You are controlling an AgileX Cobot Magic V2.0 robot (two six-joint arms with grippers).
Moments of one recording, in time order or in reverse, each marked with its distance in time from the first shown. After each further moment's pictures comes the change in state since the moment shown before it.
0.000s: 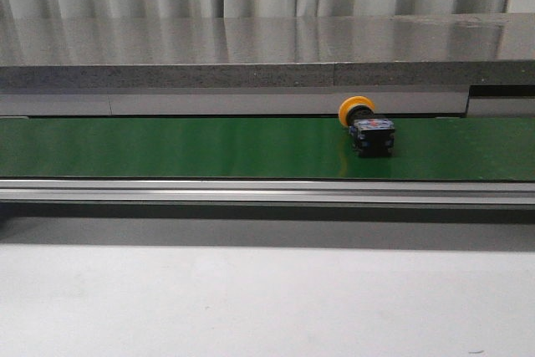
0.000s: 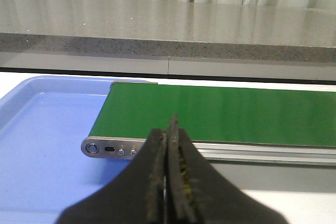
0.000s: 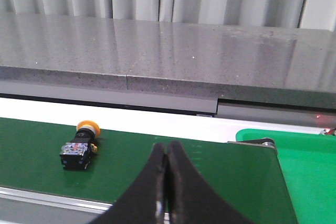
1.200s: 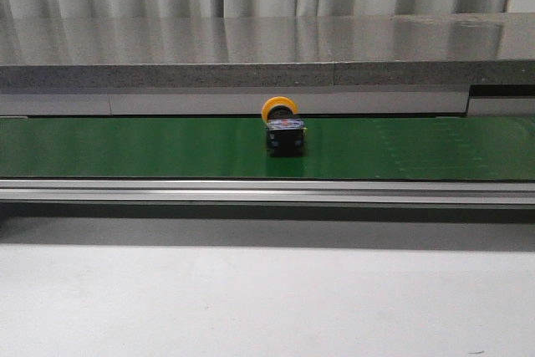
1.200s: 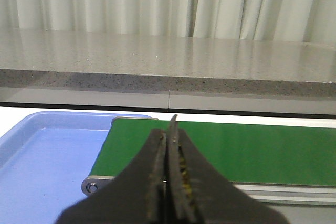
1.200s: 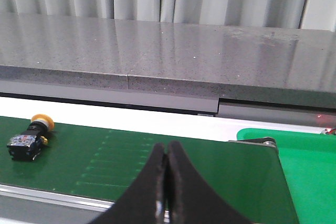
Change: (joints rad) left arm 0.000 0.000 0.000 0.002 -0.117 0.000; right arm 0.000 -0.012 0.000 0.000 0.014 0.002
